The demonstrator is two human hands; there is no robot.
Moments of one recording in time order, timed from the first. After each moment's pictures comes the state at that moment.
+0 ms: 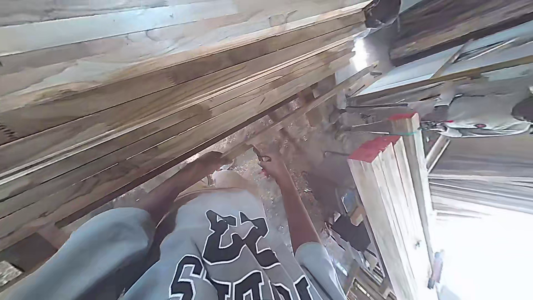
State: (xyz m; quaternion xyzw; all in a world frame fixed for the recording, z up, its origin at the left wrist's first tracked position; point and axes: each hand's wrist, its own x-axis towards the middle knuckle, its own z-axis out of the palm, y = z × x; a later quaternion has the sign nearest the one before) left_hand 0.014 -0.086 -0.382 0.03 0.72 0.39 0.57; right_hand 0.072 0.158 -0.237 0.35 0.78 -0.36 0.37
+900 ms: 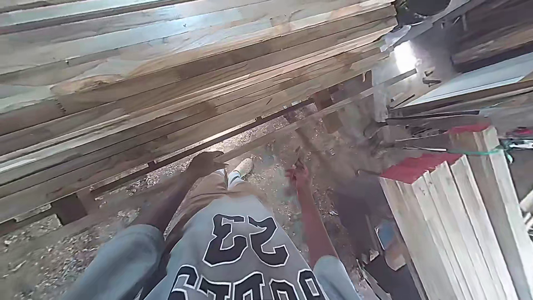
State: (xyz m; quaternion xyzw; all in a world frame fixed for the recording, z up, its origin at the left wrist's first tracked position) left_hand 0.040 -0.087 -0.347 0.10 0.86 0.24 0.44; right_hand 0.169 0.284 -0.319 0.39 0.68 -0.62 0.03
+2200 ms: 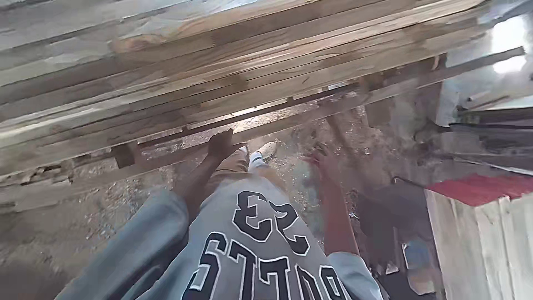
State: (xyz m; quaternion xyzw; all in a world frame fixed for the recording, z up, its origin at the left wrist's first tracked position) left_hand 0.098 -0.095 -0.360 -0.02 0.95 0.09 0.29; right_hand 0.129 0.280 -0.300 0.38 0.63 -0.65 0.19
